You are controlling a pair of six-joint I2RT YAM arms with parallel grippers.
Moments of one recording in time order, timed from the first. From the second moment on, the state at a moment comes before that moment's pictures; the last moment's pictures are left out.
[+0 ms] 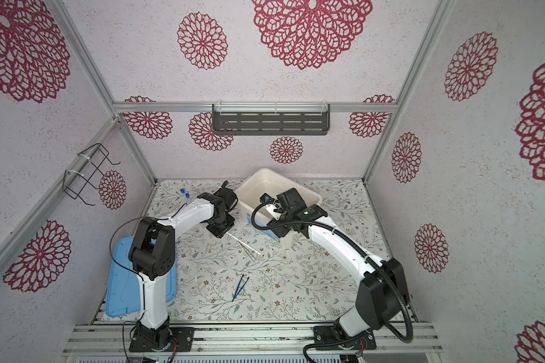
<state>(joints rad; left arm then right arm) -0.44 2.07 1.62 -0.96 -0.13 -1.32 0.58 1.56 1.36 -0.70 -0.05 -0.31</state>
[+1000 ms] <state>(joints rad) -0.44 2.07 1.54 -0.87 -0.12 -1.32 0.55 1.51 1.30 -0.74 -0.03 0.05</state>
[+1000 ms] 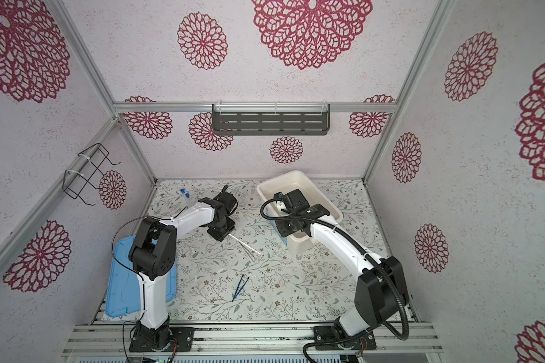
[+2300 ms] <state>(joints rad) -0.47 2.24 1.73 -1.01 -0.11 -1.35 0.56 1.29 1.35 -0.61 -0.04 0.00</state>
